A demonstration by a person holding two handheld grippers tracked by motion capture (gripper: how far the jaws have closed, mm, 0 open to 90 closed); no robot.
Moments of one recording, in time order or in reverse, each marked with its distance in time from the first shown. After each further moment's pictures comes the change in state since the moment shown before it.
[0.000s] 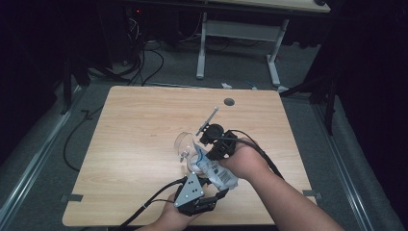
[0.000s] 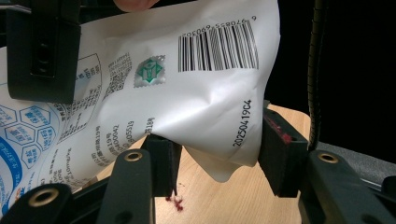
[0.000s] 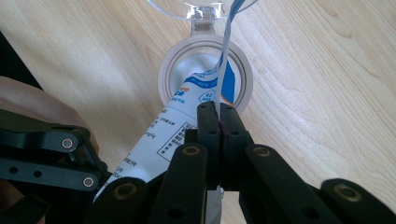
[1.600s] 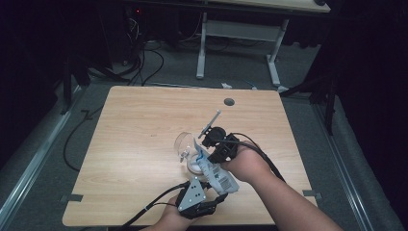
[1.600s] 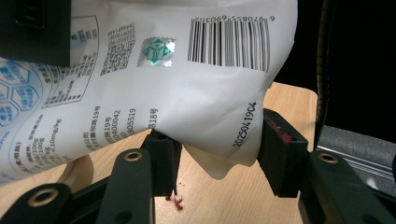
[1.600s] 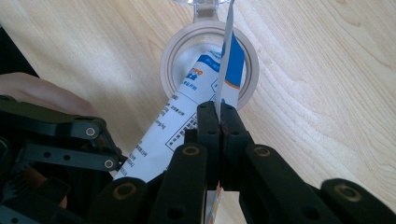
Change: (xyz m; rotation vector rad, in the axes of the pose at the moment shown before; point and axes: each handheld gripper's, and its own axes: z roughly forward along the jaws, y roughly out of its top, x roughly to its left) left arm -0.003 -0.020 0.006 0.060 0.008 0.032; right arm 0.001 -0.008 0.003 0.010 0.013 0.022
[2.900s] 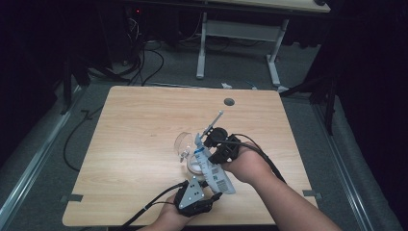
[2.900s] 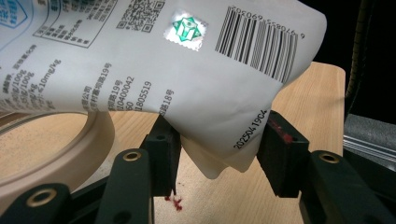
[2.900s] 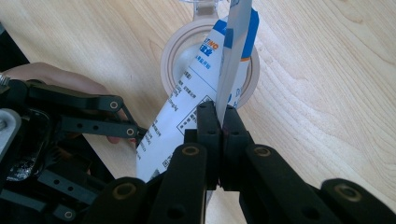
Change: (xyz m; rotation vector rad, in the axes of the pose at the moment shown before) left arm 0.011 -0.020 0.006 0.060 0.048 0.005; right arm -0.002 -0.004 0.001 -0.010 0.010 0.005
